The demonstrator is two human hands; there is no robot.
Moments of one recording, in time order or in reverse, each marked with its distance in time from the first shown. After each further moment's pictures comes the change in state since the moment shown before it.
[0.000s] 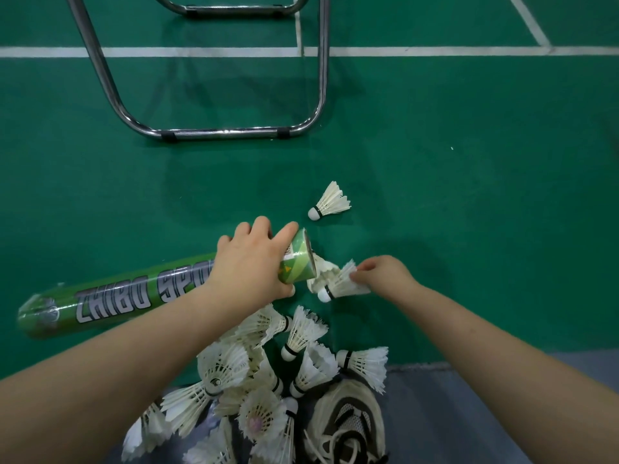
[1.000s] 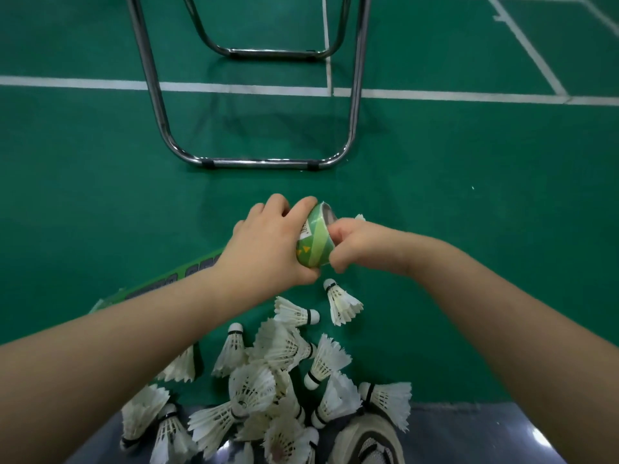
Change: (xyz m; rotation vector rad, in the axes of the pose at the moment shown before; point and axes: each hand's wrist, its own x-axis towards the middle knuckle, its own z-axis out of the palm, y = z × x) left_hand -0.003 -0.034 -0.067 -0.263 0.169 0.004; right_hand -0.061 -0.158 -0.041 0.012 -0.464 -0.569
